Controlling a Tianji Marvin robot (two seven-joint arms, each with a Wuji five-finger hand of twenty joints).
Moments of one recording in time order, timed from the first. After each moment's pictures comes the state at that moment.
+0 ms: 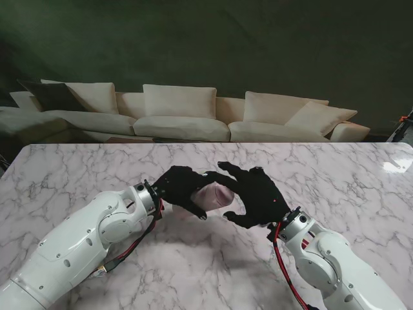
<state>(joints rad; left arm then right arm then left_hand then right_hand) 1.20 -1.07 -0.91 -1.40 0.97 -0.52 0.15 -1.64 -1.07 1.23 -1.72 -1.08 -0.39 -0.31 0.77 -0.52 -0.03 -0.10 0.54 0.20 0.72 0.82 0.95 0.14 0.41 0.81 0.99 0.17 0.66 0.69 0.61 0.16 1.28 0.56 0.32 -0.61 0.95 -0.02 0.12 -0.15 0.16 0.48 0.21 0.09 0.35 0.21 0.53 0.10 0.22 0.27 0.22 0.45 0.97 0.43</state>
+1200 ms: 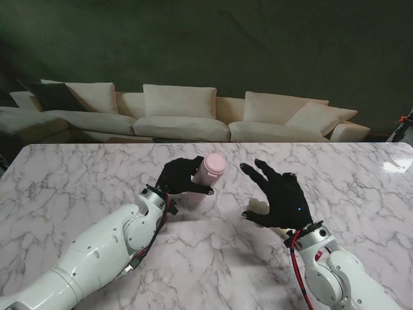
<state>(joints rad) 1.10 -1.21 -0.76 -1.06 0.72 -0.34 0.54 -1.74 -1.09 1.31 -1.67 -1.08 -0.24 -0.47 0.88 -0.51 -0.13 -0.10 0.54 0.20 0.65 0.67 0.95 0.12 0.33 0.40 0.96 0.16 0.52 0.53 0.52 0.16 1.20 0.51 0.25 -0.49 0.68 -0.05 0.12 -0.10 -0.01 0.43 0.21 0.11 0.28 0.18 0.48 0.10 0.21 0.27 0.14 0.44 0.94 0.42</state>
